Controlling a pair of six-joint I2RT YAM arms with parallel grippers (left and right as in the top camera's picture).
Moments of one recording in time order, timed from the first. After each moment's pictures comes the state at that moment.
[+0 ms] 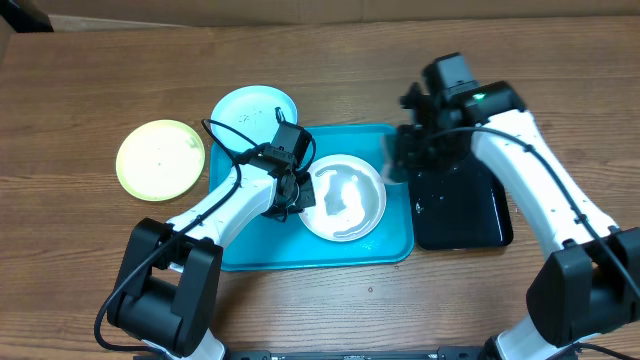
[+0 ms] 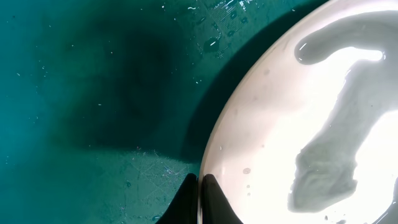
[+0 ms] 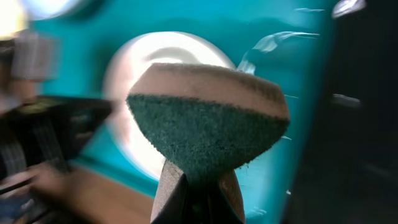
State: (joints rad) left arm -0.41 1.78 1.07 -0.67 0.05 -0.59; right arm 0.27 1.77 1.52 -1.11 -0.33 0.21
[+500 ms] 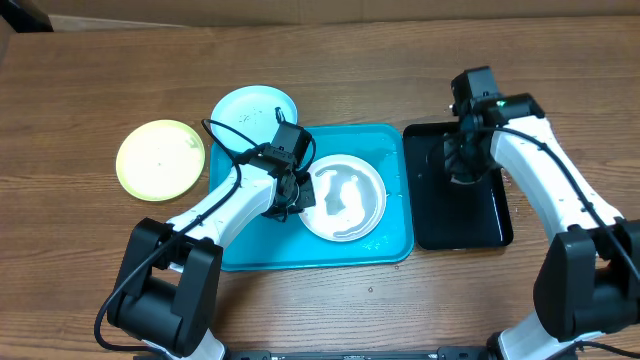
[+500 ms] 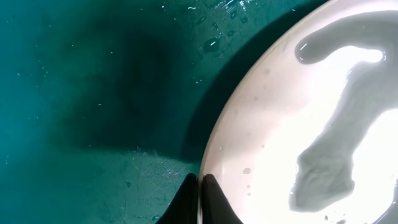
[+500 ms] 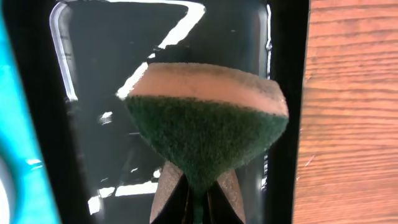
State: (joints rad) left arm -0.41 1.78 1.07 -0.67 0.05 -0.59; right arm 0.17 1.78 1.37 -1.00 0.18 0.14
